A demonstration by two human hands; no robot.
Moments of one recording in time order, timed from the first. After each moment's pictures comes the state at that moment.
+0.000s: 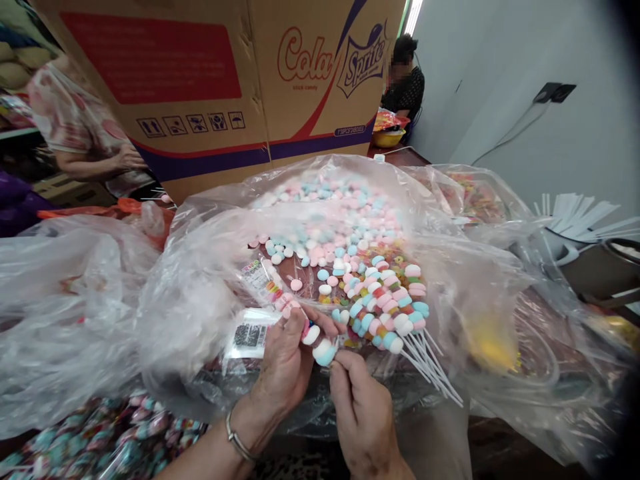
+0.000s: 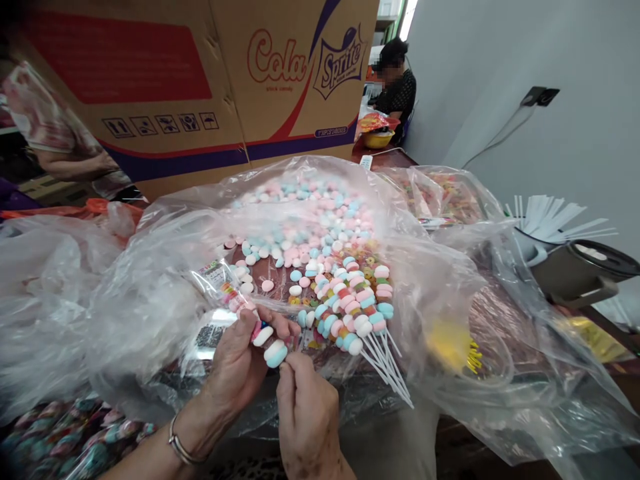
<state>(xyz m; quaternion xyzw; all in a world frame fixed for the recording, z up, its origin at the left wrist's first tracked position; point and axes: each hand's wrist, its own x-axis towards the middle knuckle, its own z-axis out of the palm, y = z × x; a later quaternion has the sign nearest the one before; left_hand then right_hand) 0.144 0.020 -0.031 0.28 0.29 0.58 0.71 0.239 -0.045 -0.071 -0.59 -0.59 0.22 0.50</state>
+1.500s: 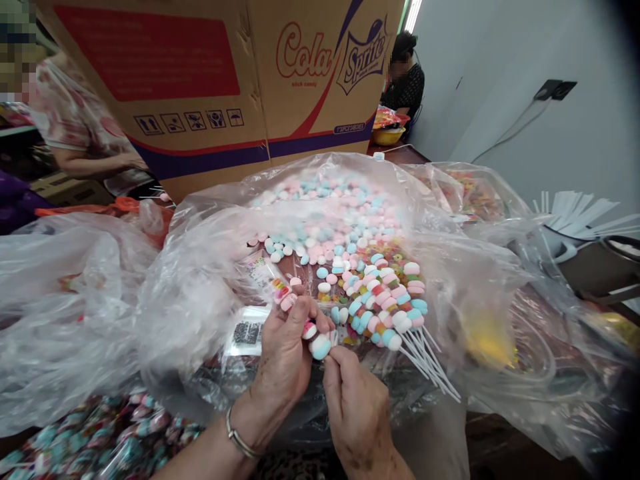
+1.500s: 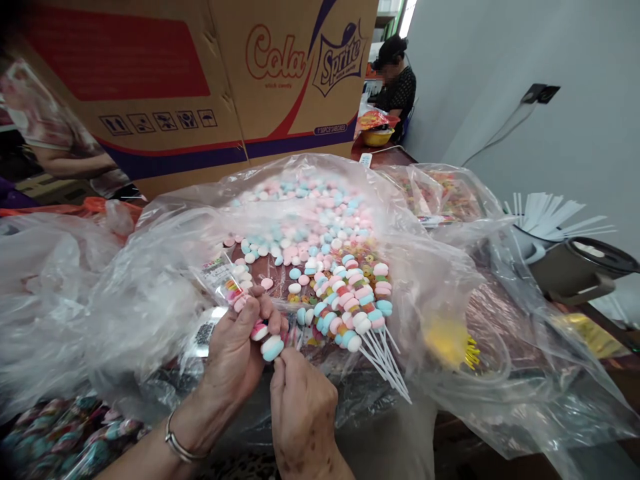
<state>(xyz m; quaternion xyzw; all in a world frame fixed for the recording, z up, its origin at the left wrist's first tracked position) 0.152 0.028 -0.021 0.23 0.29 0.63 0.68 0.237 -0.040 -0.071 -0.60 -0.62 0.15 0.48</state>
